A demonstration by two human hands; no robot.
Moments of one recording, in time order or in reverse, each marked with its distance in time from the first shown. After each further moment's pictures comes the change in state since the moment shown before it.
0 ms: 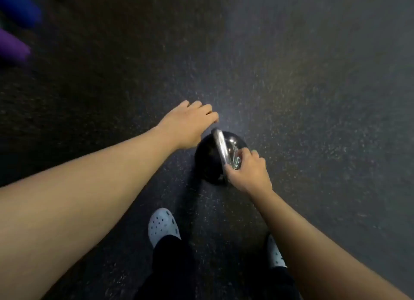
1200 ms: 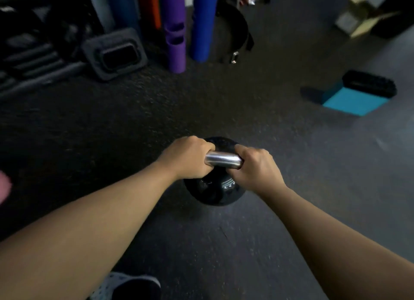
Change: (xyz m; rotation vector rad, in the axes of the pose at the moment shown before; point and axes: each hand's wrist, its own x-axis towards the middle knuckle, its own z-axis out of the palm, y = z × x) left_hand -0.329 -0.091 -0.093 -0.650 0.455 -0.784; right_hand -0.111 -0.352 -0.022 -0.487 -0.024 -1.163
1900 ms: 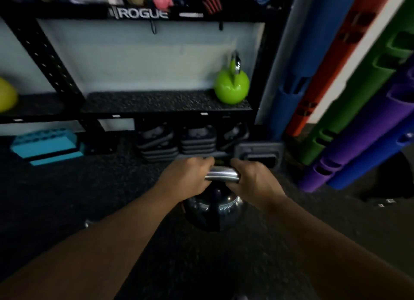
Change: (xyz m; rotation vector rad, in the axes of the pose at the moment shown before) left_hand -0.128 -0.419 -0.332 0.362 0.536 -0.466; right_hand 0.421 -0.444 0.117 0.022 -0.155 -0.681
